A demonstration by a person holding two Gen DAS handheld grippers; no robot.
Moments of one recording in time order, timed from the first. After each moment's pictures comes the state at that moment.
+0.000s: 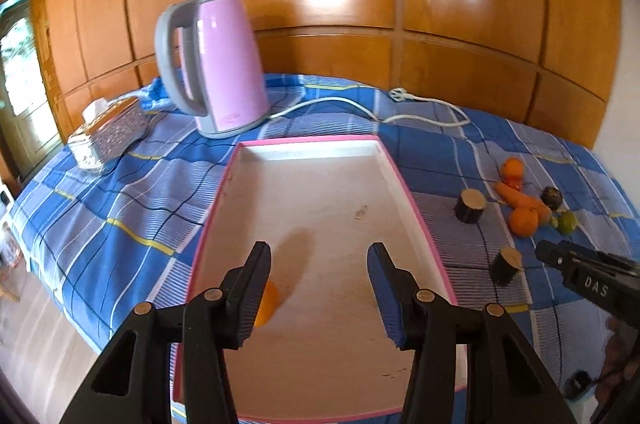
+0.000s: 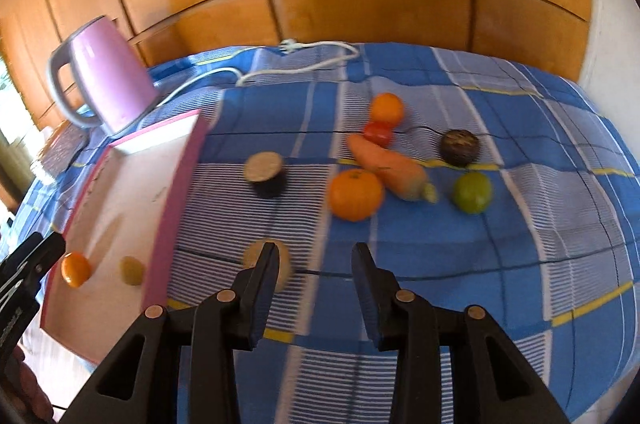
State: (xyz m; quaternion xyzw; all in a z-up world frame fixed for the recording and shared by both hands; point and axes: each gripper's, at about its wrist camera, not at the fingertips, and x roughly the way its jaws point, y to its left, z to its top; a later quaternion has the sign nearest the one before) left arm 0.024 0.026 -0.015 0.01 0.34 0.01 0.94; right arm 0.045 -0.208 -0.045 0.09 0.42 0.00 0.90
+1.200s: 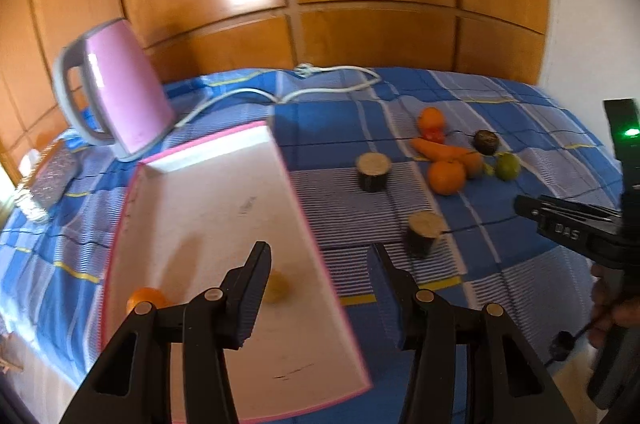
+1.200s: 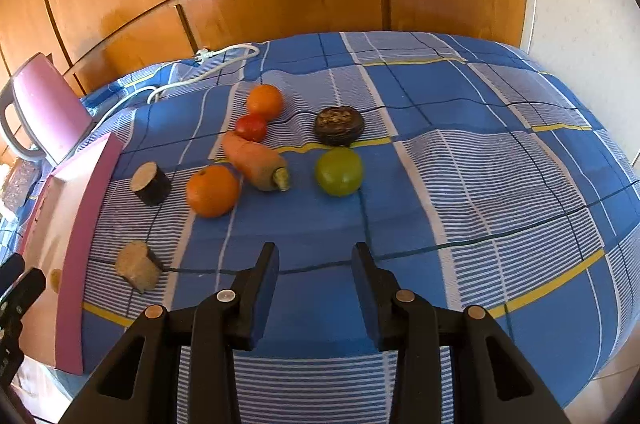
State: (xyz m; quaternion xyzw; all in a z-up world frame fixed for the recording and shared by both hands) left arm 0.029 -0.053 -0.024 0.08 0.37 -0.11 0.92; right arm 0.032 -0.288 -0.065 0.11 0.42 -0.09 0.90
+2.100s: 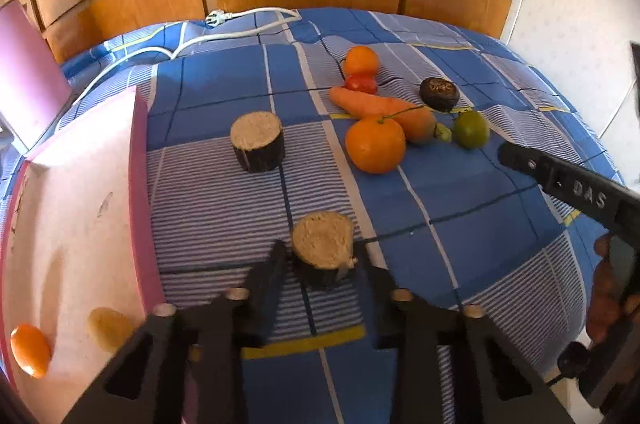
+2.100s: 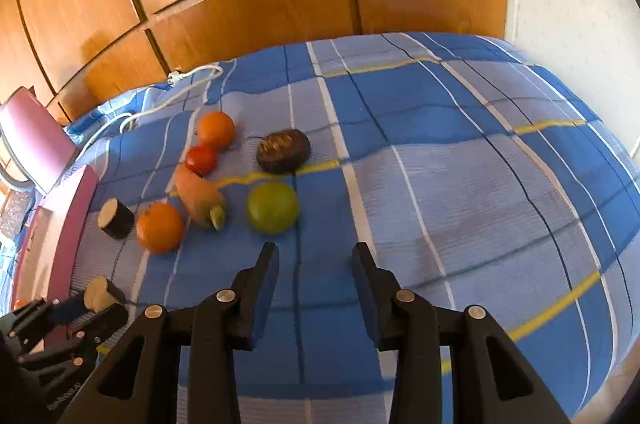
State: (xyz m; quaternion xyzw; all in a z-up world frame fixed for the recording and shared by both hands) left arm 0.080 -0.126 -0.075 0.08 0.45 -0.20 0.87; right arm 0.043 -0.334 -0.066 0.14 0.40 -0.09 0.90
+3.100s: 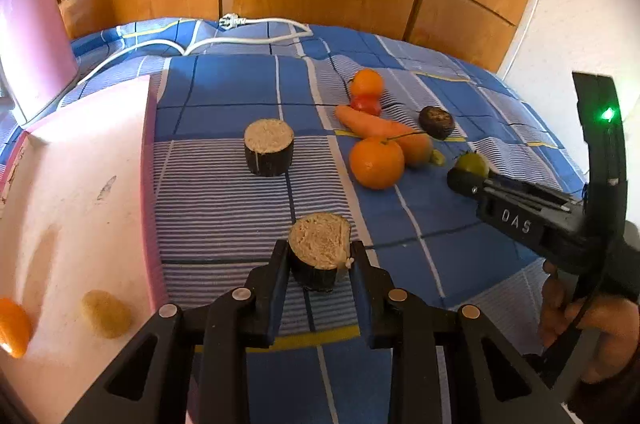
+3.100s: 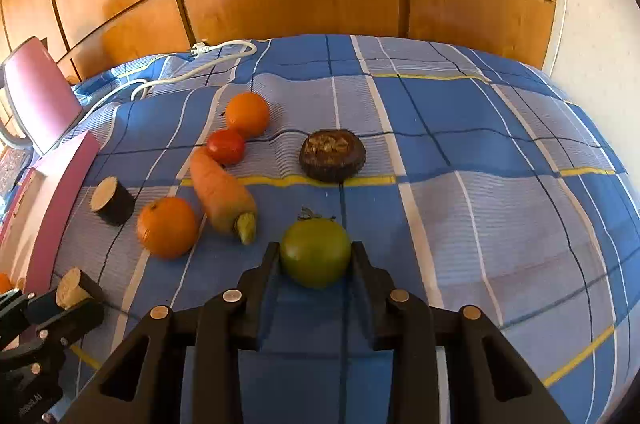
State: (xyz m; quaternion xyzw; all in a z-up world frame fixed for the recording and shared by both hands) left arm 0.073 -0.111 -0.068 0.02 0.43 -0.21 0.88; right arm 0.071 -0.309 -0.080 0.07 0.42 -0.06 0.90
